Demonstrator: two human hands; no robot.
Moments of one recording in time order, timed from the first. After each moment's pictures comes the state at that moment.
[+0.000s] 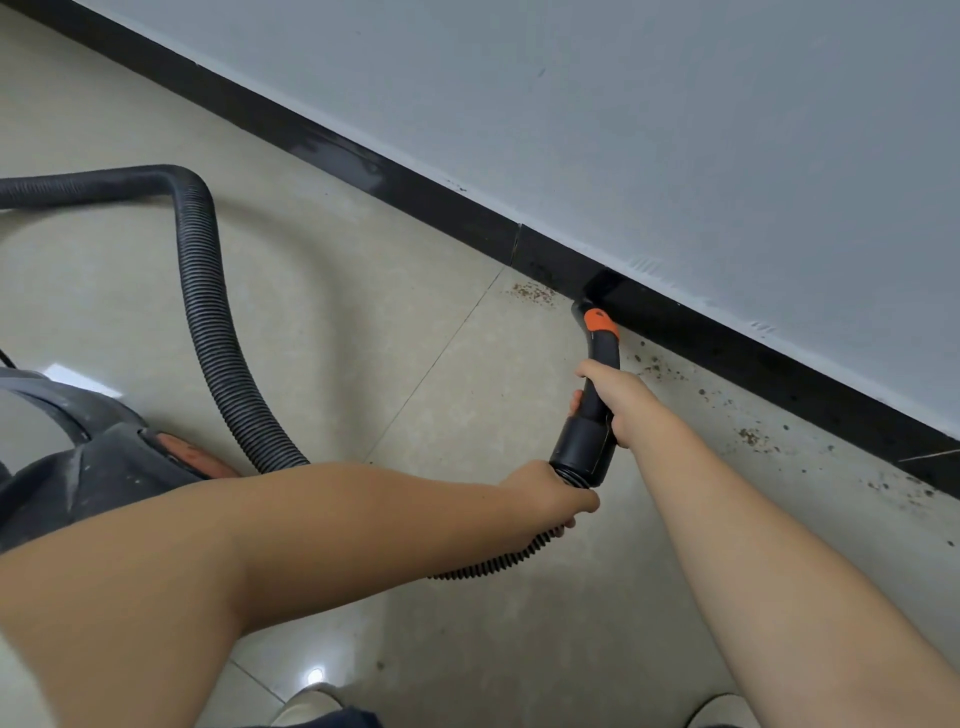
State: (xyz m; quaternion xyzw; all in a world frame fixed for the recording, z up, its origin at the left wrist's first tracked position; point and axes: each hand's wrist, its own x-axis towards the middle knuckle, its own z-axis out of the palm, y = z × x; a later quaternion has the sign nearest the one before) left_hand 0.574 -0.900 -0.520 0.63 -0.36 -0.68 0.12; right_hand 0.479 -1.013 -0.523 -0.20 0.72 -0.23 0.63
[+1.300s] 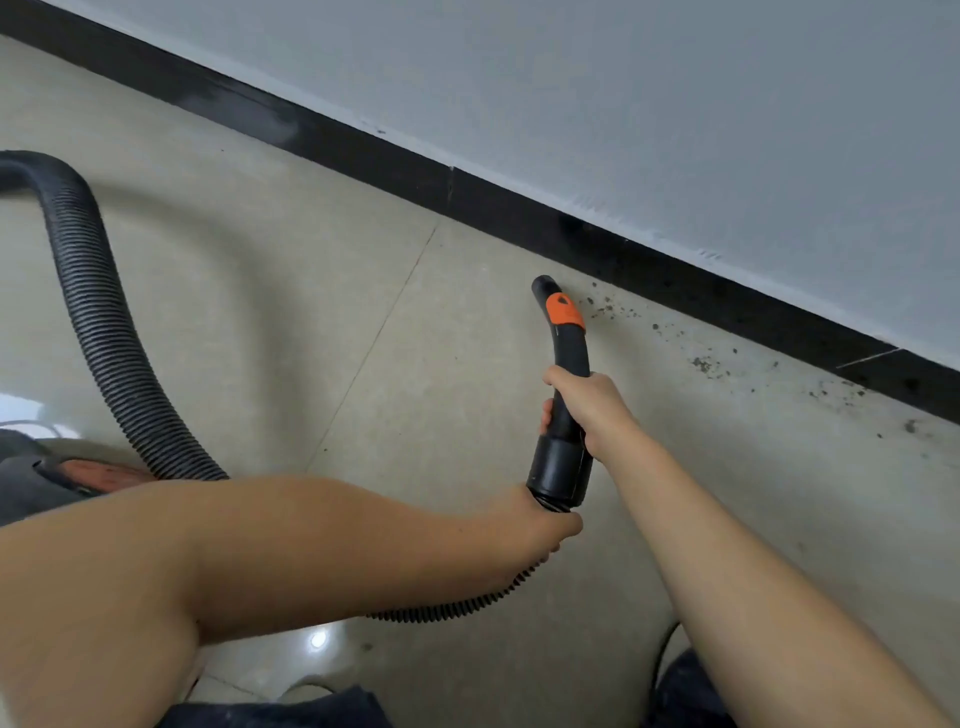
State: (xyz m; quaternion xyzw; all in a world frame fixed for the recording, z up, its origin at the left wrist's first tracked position) left_hand 0.556 -0.853 -0.534 0.58 -0.34 -0.73 0.10; right_hand 0.465 -0.957 -0.529 -0.22 0.73 -0.24 0.60
